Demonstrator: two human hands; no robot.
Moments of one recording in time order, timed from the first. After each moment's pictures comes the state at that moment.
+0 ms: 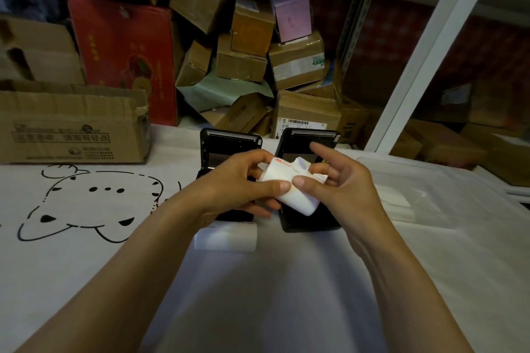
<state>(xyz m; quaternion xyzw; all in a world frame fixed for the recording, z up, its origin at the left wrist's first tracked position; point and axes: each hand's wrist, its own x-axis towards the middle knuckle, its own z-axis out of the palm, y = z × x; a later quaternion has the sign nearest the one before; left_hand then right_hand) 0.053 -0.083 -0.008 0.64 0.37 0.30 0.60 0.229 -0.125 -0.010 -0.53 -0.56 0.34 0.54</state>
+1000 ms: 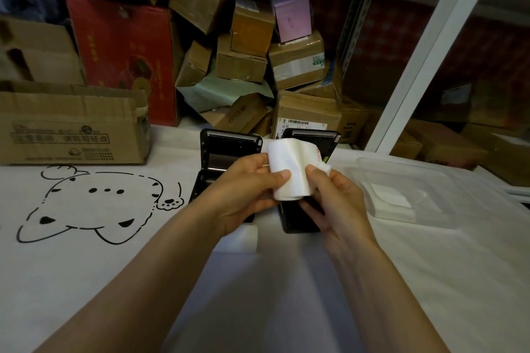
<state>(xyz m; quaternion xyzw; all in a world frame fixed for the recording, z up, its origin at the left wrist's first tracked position) 0.074 -0.089 -0.014 0.50 0.35 0.38 0.70 0.209 -0.121 -0.026 -0.52 -0.30 0.47 0.65</state>
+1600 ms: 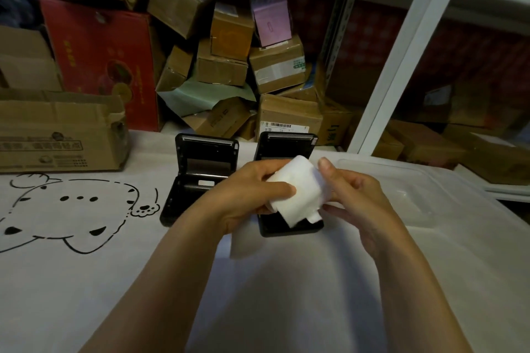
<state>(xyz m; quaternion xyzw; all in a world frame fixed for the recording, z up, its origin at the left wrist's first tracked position) 0.106 -0.087 -0.008 0.63 0.35 0.30 0.63 0.276 -0.134 -0.004 -0.62 -0.46 0.38 0.51</state>
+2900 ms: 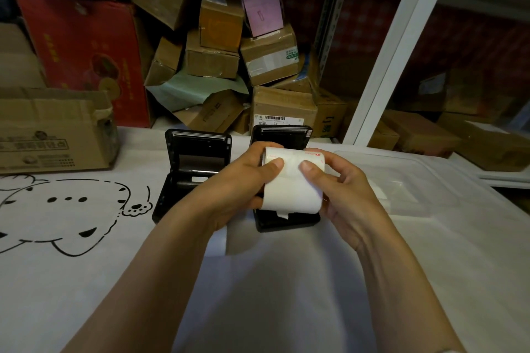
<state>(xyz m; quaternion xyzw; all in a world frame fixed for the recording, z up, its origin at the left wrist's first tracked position) 0.109 -0.089 0.000 0.60 0.38 0.33 0.63 0.270 -0.121 -0.015 -0.54 -0.40 0.46 0.58</state>
